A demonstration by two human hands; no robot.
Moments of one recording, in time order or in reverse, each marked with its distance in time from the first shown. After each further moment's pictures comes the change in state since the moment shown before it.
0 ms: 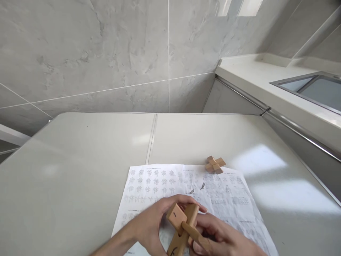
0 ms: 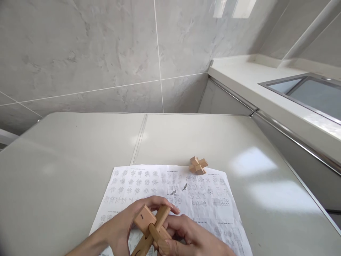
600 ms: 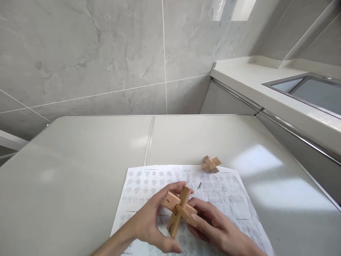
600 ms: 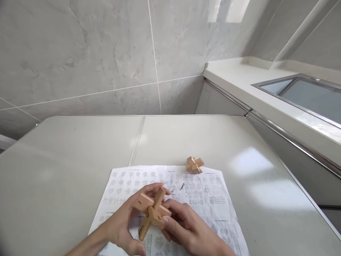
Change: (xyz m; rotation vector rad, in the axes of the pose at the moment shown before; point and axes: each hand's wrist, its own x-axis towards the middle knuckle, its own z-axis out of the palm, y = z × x) left_hand -0.013 -0.010 0.000 0.102 0.233 -0.019; right_hand 0.009 -0.013 -0.002 -0.185 0.152 -0.202
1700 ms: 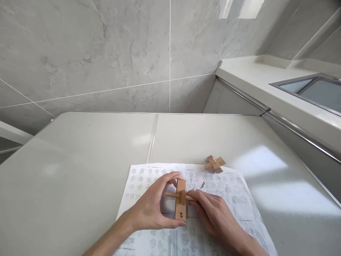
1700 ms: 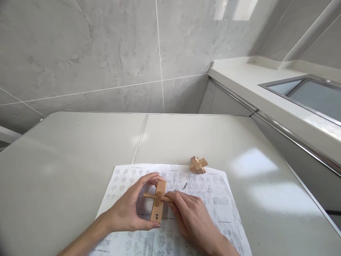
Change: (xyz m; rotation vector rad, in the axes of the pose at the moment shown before) left_hand -0.003 0.014 -0.010 0.566 0.148 -0.120; right_hand 0.006 0.026 -0.010 -0.907 0.264 -0.343
